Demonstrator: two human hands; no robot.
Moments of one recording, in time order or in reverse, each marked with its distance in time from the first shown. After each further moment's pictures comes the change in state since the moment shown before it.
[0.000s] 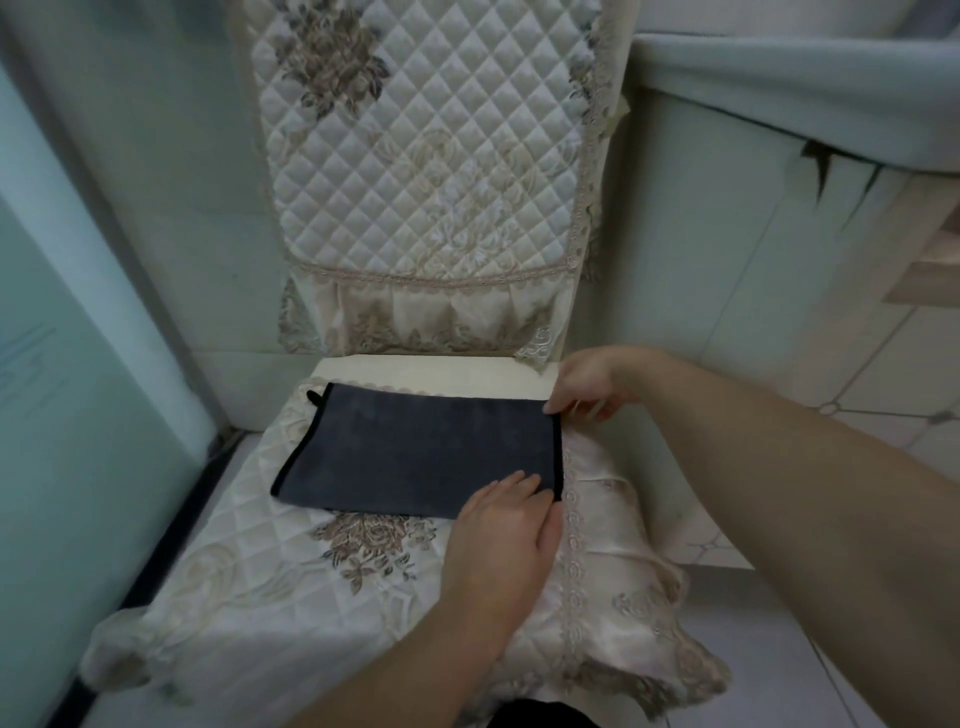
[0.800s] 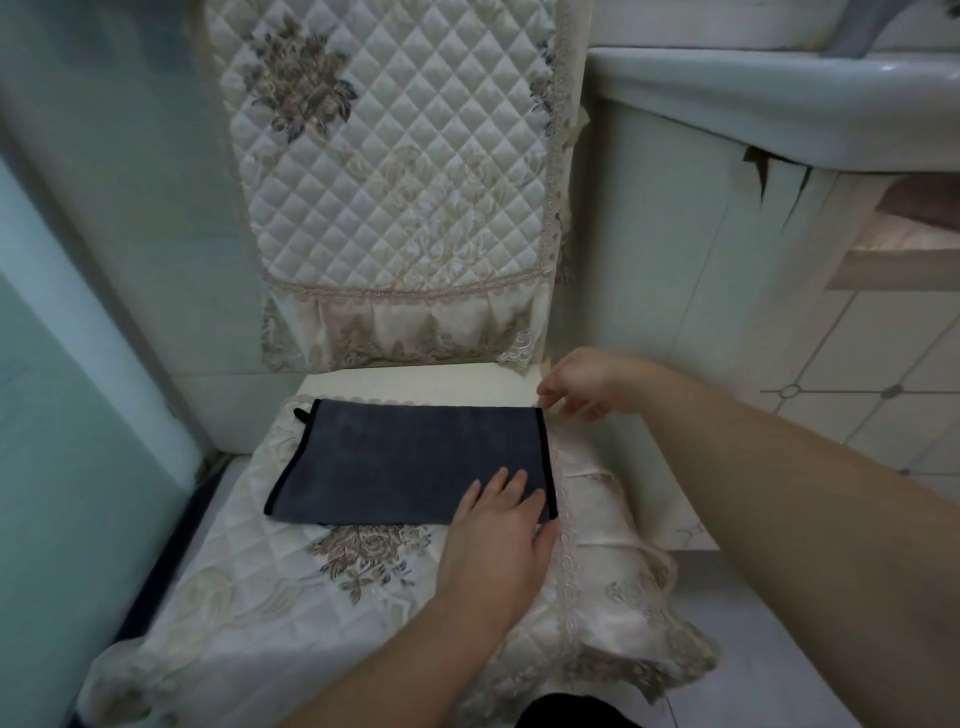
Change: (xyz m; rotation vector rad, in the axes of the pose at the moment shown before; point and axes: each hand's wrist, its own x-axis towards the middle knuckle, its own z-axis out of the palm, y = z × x) left_hand 0.000 -0.009 0.002 0.100 -0.304 -0.012; right_hand -0.016 0.018 0.004 0.276 0.177 -0.049
